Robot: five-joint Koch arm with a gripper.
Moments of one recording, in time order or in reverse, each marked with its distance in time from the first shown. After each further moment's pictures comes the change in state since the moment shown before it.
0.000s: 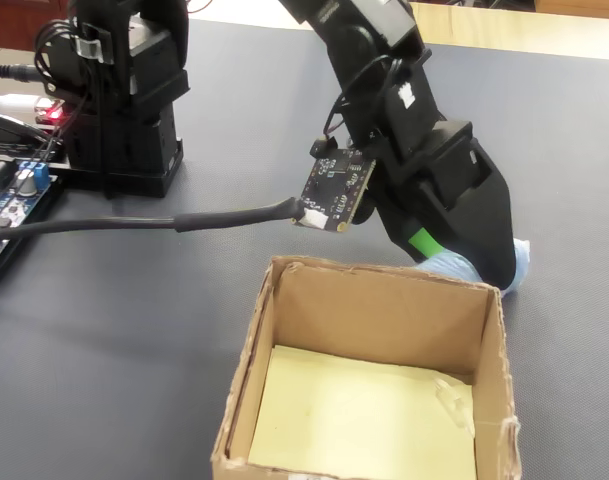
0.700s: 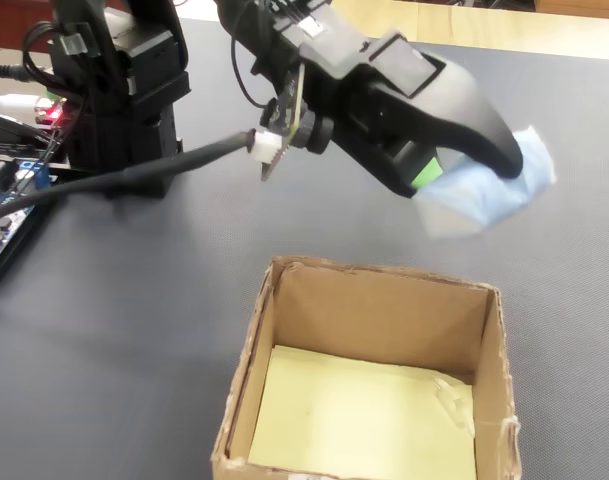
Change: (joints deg) arm 1.1 29.2 21.4 -31.0 13.1
